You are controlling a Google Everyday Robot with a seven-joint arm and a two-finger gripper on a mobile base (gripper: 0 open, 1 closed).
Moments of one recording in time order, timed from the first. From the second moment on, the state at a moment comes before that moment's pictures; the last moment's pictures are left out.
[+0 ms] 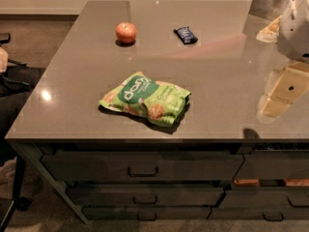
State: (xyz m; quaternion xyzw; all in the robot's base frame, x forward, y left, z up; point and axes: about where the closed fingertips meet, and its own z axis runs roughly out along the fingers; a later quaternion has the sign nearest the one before) arm 0.438 -0.212 0.992 -0.60 0.78 -0.05 0.18
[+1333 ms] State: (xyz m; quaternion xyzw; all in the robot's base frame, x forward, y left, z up) arm 0.500 -0.103 0.933 -0.48 0.86 0.08 0.16
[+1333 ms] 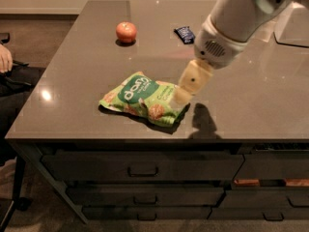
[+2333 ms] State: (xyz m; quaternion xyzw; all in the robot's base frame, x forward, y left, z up) arm 0.527 -0.040 0.900 -0.40 0.88 0.12 0.24
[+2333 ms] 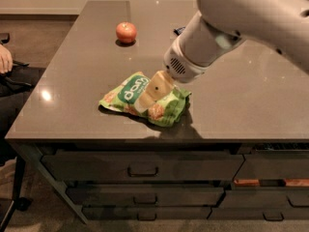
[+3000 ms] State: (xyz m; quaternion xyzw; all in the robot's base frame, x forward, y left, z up) arm 0.555 -0.001 0.882 -0.39 0.88 0.14 0.25
